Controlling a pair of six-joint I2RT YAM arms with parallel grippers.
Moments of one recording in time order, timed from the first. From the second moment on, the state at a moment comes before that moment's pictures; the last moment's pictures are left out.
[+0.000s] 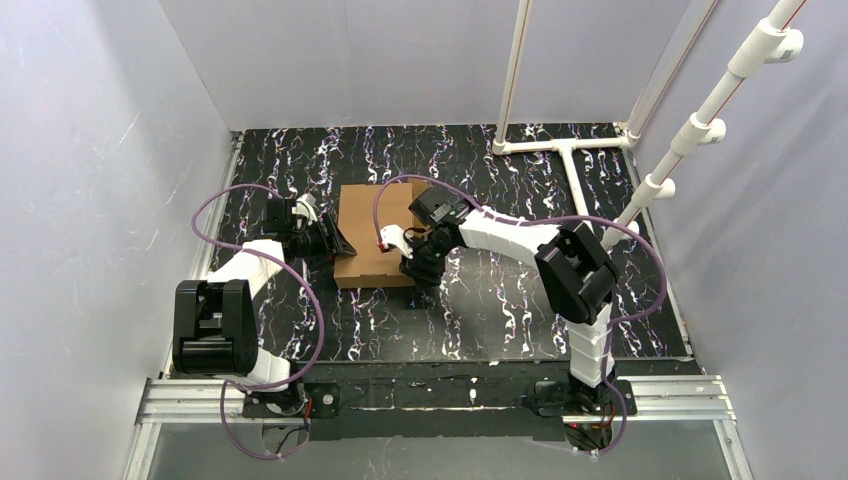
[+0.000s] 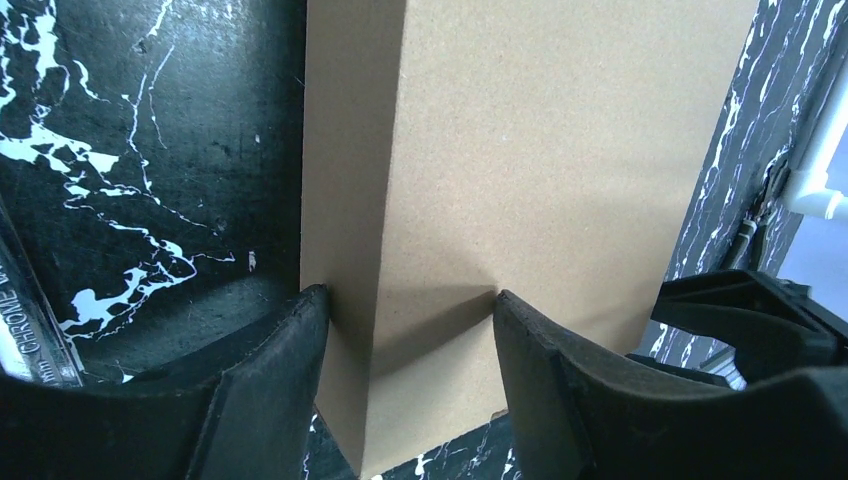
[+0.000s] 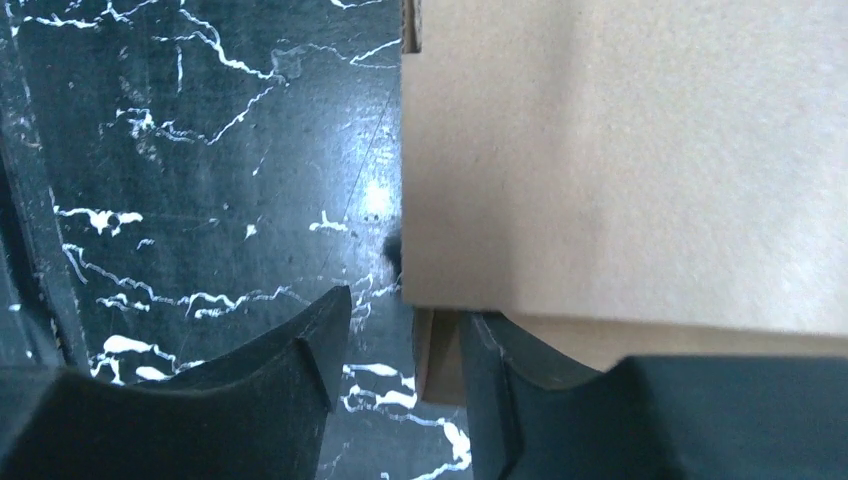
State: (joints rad) left arm -0.01 1.46 0.78 -0.28 0.46 -0.44; right arm 0.83 1.98 1.45 -0.65 -0.52 -0.65
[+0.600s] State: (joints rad) left arm 0.03 1.36 0.81 -0.38 0.48 -0.41; right arm 0.72 1.84 1.56 -0.70 -0.58 -0.63
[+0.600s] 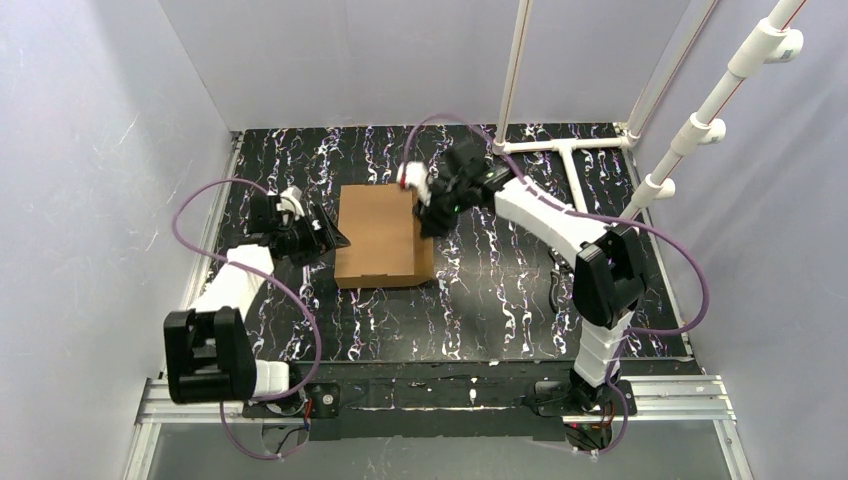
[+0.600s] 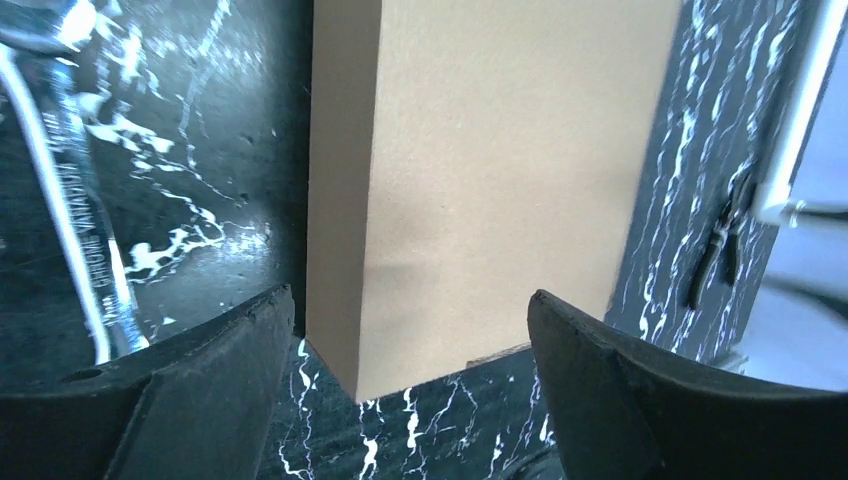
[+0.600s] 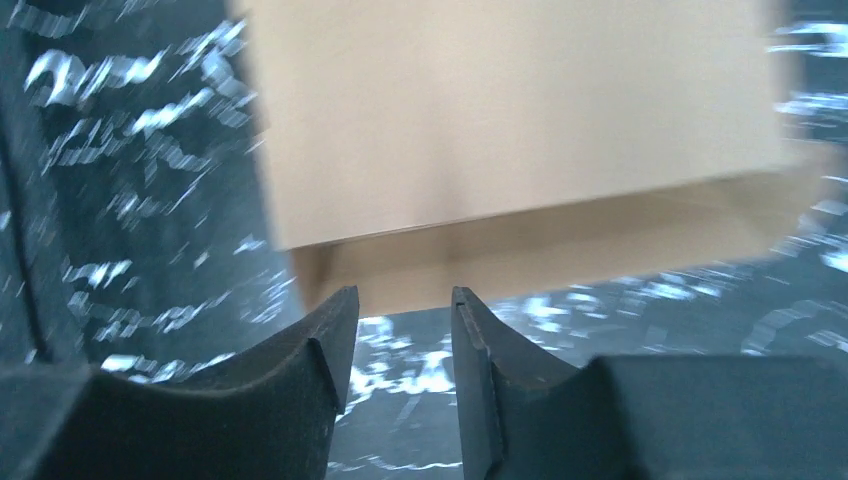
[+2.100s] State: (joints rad) left arm 0.10 1.29 0.49 -0.33 0.51 -0.80; right arm 0.58 2.45 2.13 -0.32 -0.41 -0.30
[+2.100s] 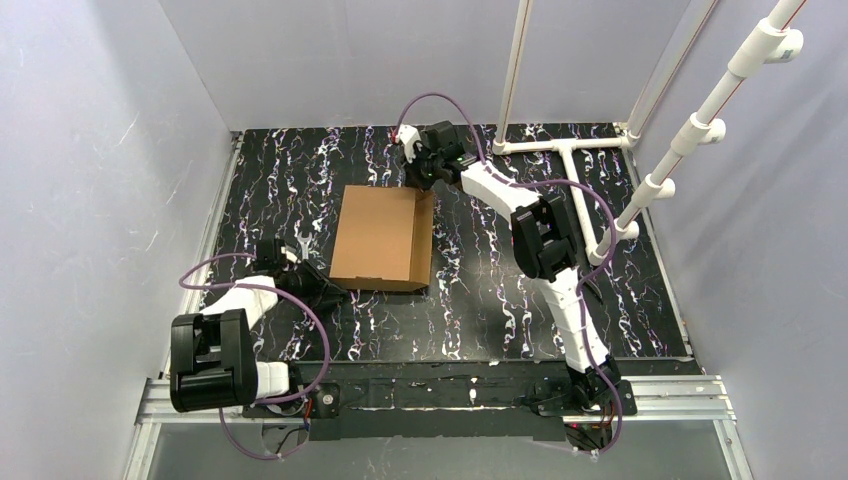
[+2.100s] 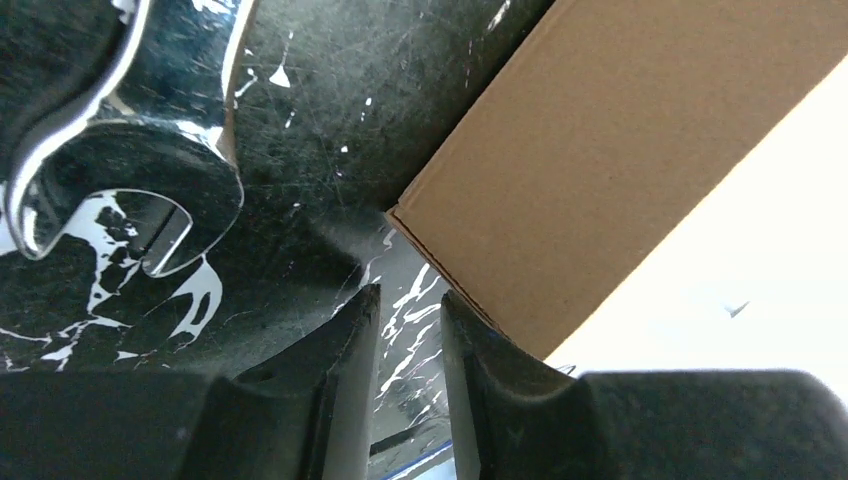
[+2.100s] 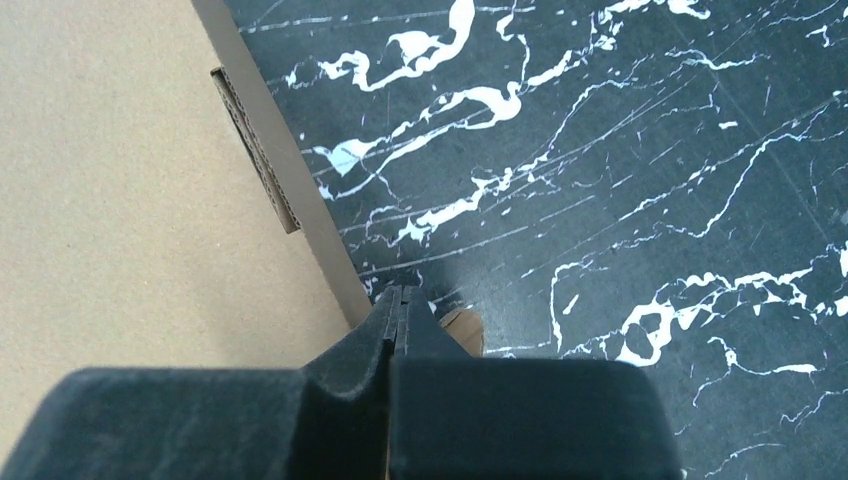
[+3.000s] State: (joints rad) left arm 0.10 0.90 0.66 -0.58 0.37 -0.54; right arm 0.57 1.68 1.42 -0.37 -0.40 -0.40
